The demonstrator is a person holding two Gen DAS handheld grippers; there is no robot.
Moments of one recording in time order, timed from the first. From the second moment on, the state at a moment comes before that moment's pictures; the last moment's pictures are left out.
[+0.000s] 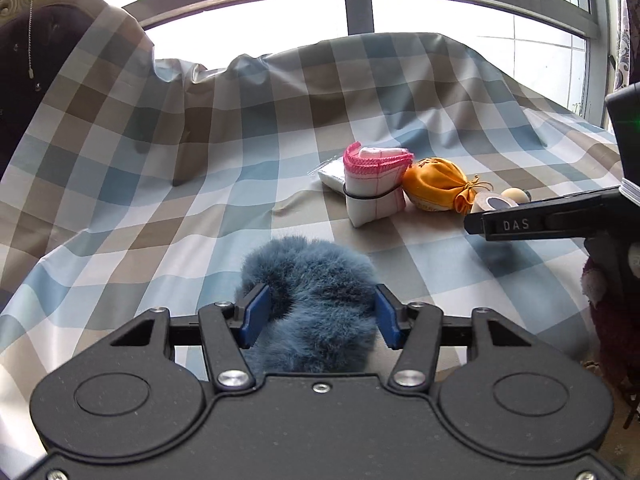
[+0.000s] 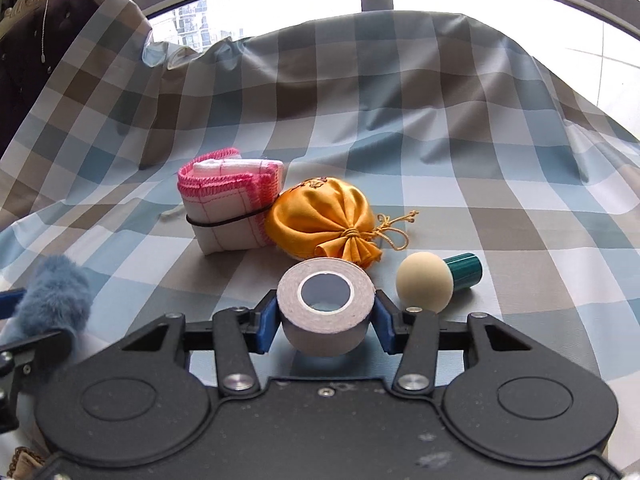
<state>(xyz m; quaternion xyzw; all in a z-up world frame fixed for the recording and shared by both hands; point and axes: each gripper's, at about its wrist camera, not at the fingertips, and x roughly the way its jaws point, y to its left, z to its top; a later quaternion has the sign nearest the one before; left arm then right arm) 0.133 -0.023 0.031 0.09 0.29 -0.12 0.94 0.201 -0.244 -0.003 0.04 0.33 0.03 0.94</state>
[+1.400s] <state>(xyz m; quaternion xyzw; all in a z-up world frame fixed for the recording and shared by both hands) 0.186 -0.026 -0.010 0.04 0.39 -0.09 0.92 0.192 -0.238 -0.016 0.01 0.37 -0.01 0.93</state>
